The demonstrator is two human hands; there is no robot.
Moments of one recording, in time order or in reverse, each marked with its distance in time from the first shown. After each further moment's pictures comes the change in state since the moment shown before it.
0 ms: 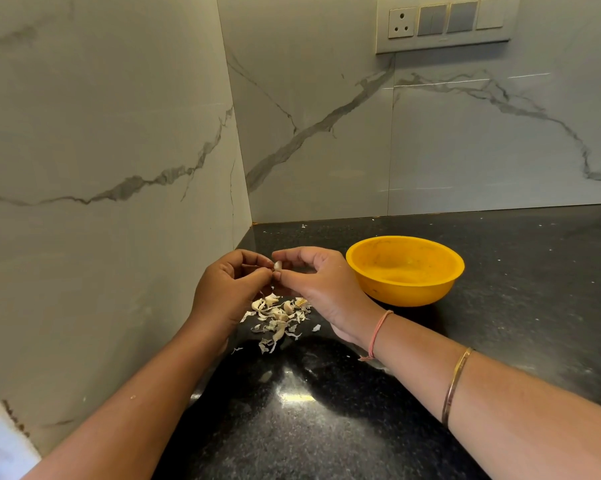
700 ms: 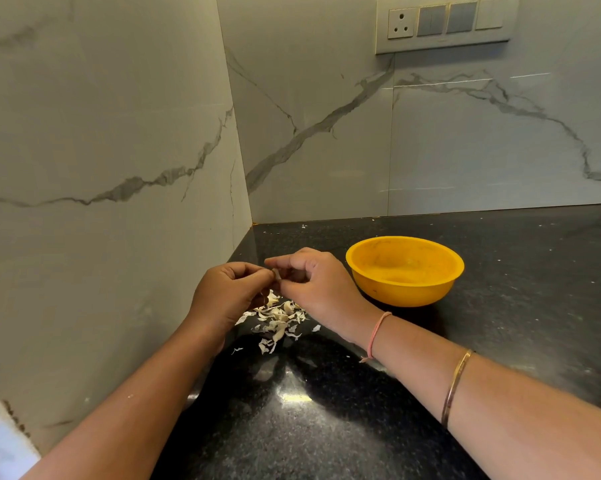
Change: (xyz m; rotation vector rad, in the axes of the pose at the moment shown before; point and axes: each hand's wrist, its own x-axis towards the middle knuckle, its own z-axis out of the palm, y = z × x) left_hand 0.002 -0.001 -0.002 0.000 -0.030 -0.096; right_hand 0.002 0.000 0.000 -0.444 -0.007 -0.200
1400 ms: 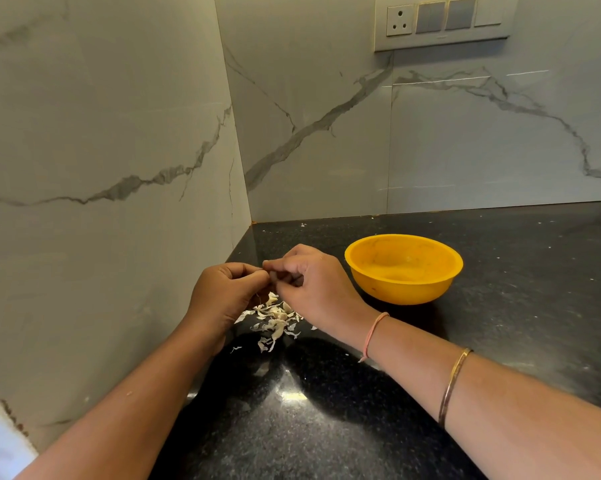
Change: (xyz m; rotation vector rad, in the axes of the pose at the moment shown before) left_hand 0.002 -0.004 0.000 -0.021 0.024 -0.002; right_hand -0.001 0.000 0.004 -0.202 0.048 -0.167
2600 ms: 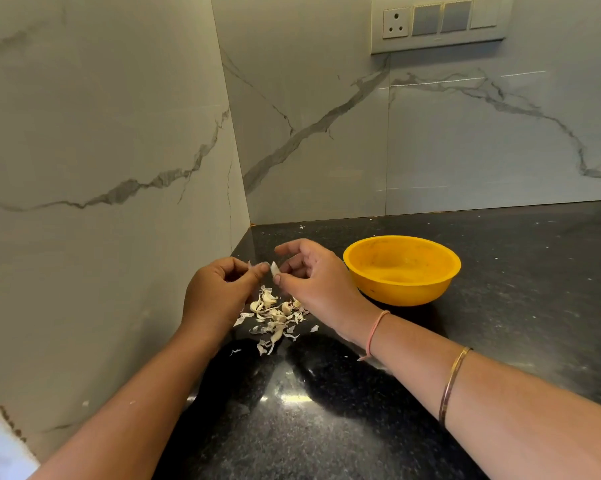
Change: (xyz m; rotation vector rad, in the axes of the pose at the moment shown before) left_hand 0.002 -0.001 -0.004 0.184 0.107 0.142; right_hand 0.003 0.004 -0.003 0.282 0.008 0.261
